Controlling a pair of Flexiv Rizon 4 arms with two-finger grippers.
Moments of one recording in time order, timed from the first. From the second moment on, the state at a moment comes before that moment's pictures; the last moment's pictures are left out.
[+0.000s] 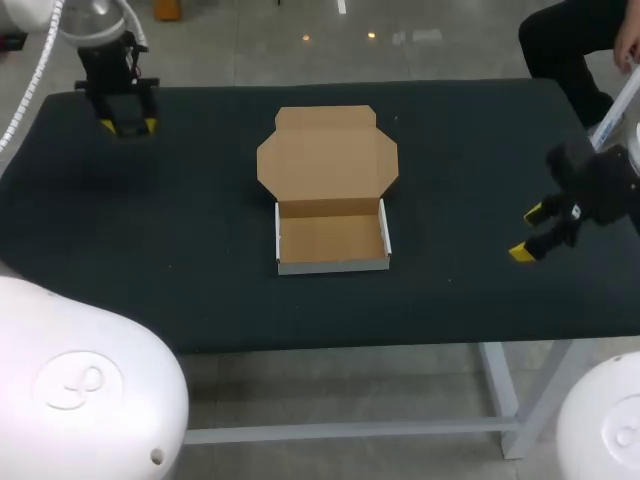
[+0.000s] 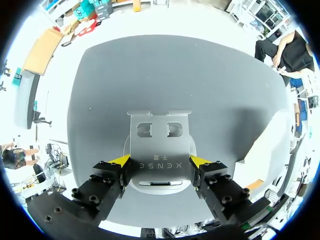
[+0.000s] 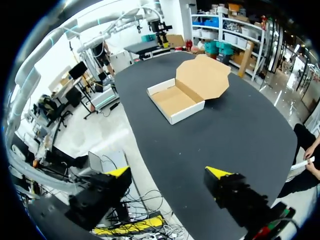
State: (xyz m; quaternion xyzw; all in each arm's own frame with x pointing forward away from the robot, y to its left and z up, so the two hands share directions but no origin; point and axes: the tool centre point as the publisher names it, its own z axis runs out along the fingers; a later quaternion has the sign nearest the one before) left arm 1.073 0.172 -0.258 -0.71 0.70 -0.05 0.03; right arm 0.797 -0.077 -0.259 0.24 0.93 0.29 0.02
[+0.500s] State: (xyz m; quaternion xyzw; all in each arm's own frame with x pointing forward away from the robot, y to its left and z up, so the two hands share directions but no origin) left arm 1.033 0.144 -0.244 -0.70 0.71 -0.07 0.06; right arm 0.828 -0.061 -0.293 0.18 0.93 0.30 0.06
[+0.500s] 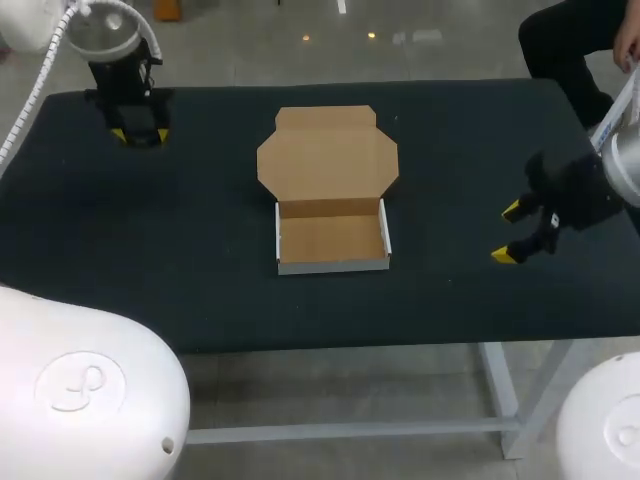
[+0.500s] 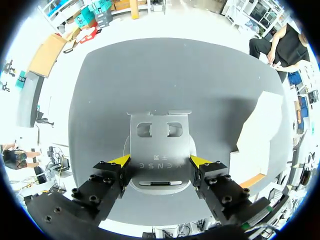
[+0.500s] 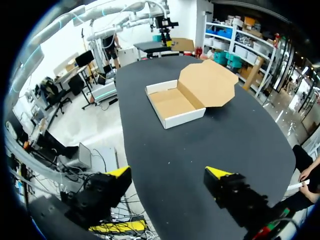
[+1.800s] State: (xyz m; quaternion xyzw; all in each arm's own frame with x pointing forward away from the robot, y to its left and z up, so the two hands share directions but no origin) left arm 0.993 0.072 -0.224 -0.67 0.73 -0.09 0.08; right arm 0.841 -0.053 -0.315 0.14 0.93 0.33 0.03
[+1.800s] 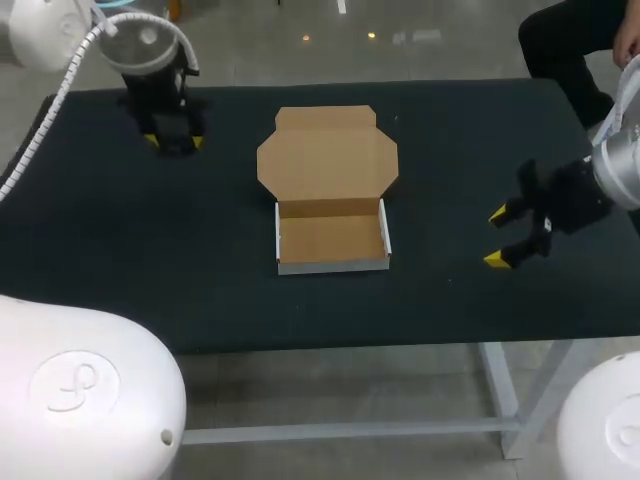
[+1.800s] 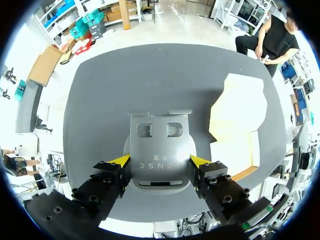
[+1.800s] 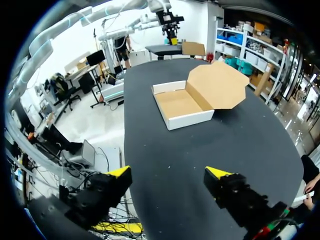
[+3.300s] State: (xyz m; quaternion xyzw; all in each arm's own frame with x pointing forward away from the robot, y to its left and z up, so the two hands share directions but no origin) left arm 0.889 -0.072 -0.237 -0.58 0.80 -0.11 0.08; right arm 0.841 -0.053 -0.314 0.14 0.93 0.33 0.03
